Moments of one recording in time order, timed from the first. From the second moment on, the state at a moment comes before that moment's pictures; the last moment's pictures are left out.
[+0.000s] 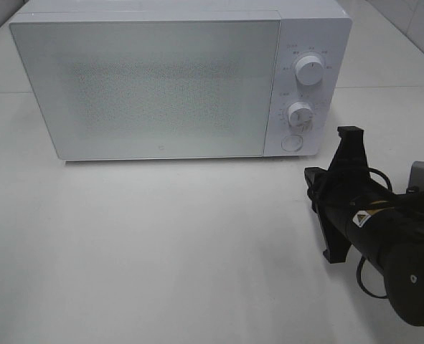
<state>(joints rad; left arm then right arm) 0.04 0.00 -0.50 -0.05 1.04 0.06 0.70 1.84 -0.34 0.62 -1.16 1.50</state>
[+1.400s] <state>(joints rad) 0.04 0.00 -0.50 -0.05 1.04 0.06 0.42 2.05 -0.69 0.38 -0.91 1.49</state>
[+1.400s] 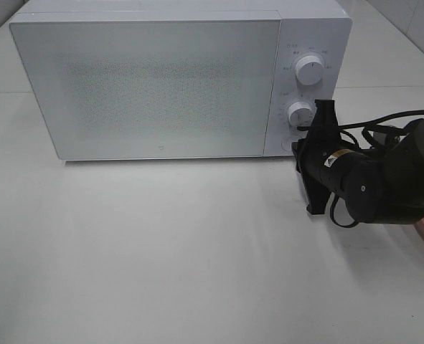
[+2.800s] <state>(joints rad) 0.04 0.00 -0.50 -0.05 1.04 0.06 0.42 2.16 -0.82 0.41 -0.96 1.44</state>
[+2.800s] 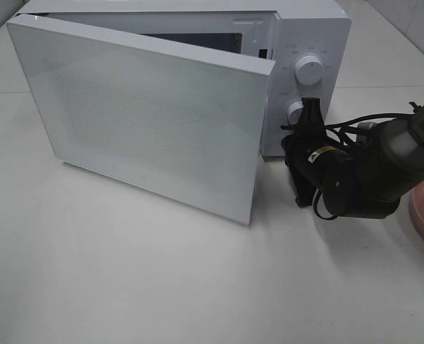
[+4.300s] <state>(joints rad) 0.04 0.00 -0.50 -0.05 1.04 0.06 0.39 1.94 -0.57 0.22 -0.89 1.52</state>
